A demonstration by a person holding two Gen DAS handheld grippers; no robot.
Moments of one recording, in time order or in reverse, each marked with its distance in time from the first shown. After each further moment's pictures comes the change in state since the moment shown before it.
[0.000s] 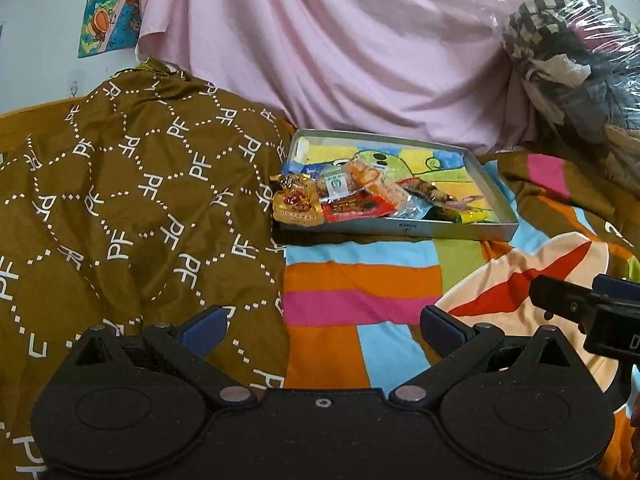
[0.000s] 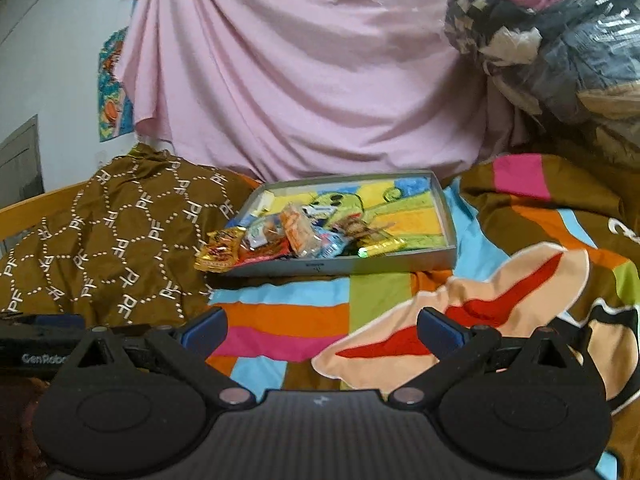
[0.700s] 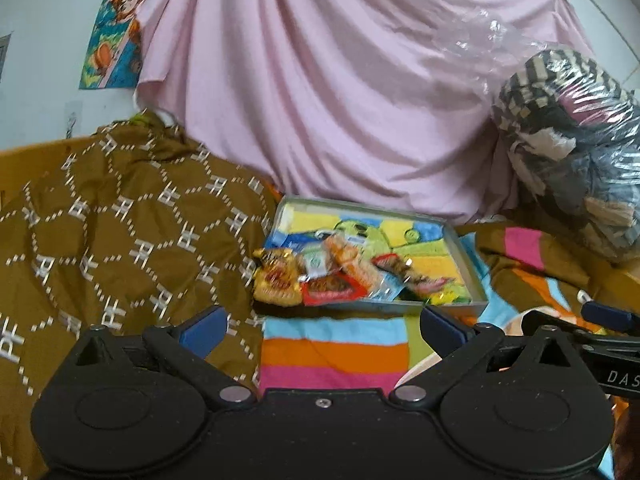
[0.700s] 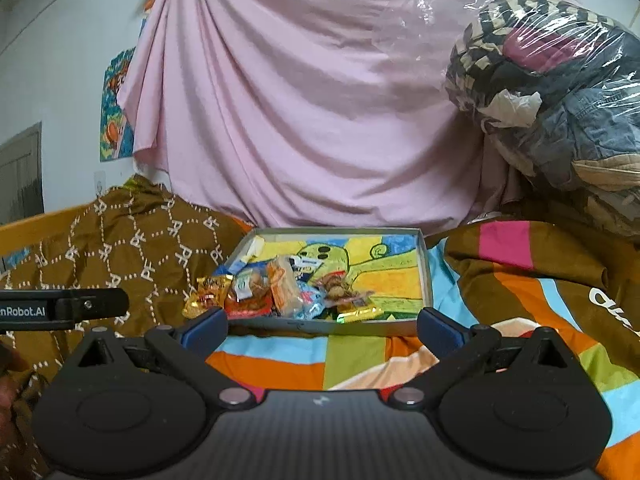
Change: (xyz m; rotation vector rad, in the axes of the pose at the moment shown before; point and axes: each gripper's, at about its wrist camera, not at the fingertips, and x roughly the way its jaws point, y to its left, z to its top) left arm -0.029 -0.005 0.045 -0.059 -0.134 -0.050; right arm -0.017 -0.005 0.044 -0.096 -0.087 -0.003
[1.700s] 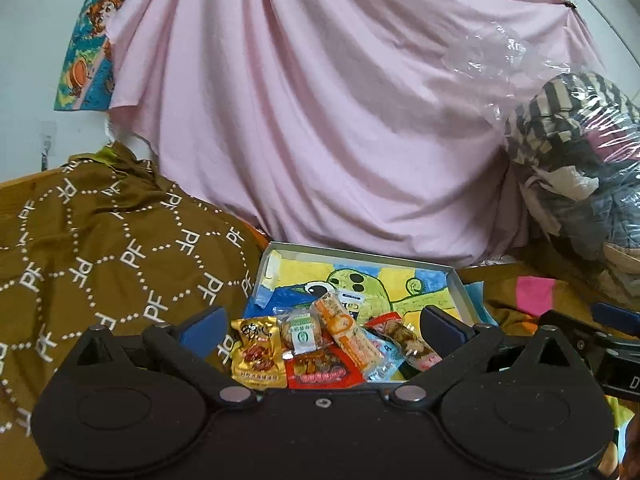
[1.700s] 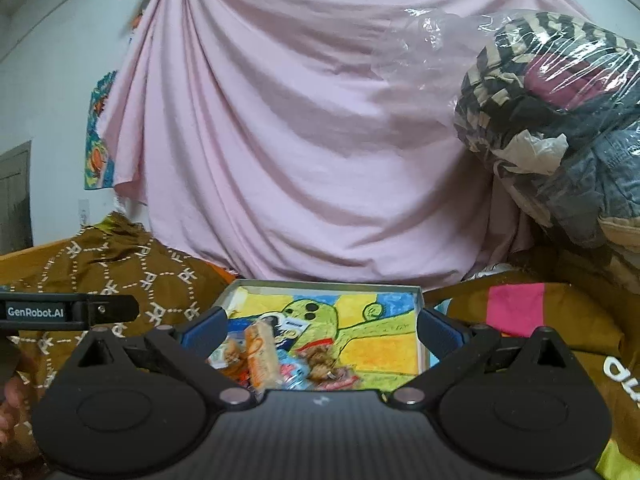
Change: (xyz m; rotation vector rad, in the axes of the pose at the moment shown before) left arm 0.061 -0.010 0.074 -0.006 -0.048 -0.016; right arm 0.049 -0.025 0.066 0.002 -0.078 0.011
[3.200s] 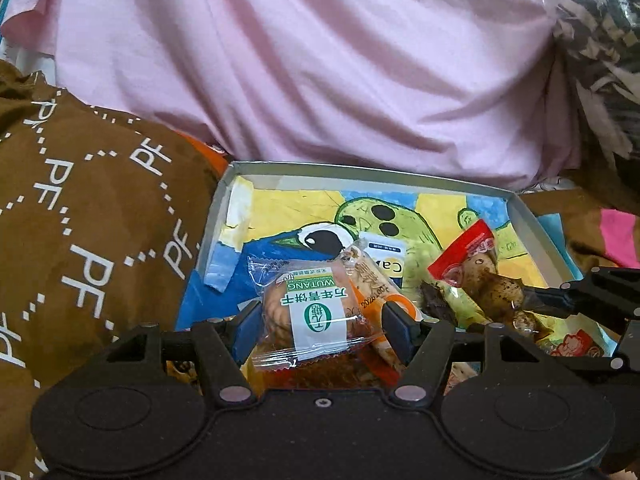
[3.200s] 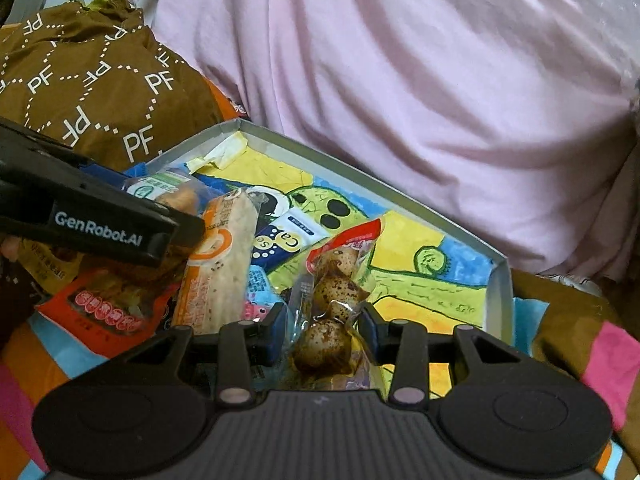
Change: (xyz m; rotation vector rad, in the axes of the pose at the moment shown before) left arm 0.232 0.019 -0.021 0.075 0.238 -0.059; right arm 0.223 0.045 -0.058 -0.424 0.348 -0.022
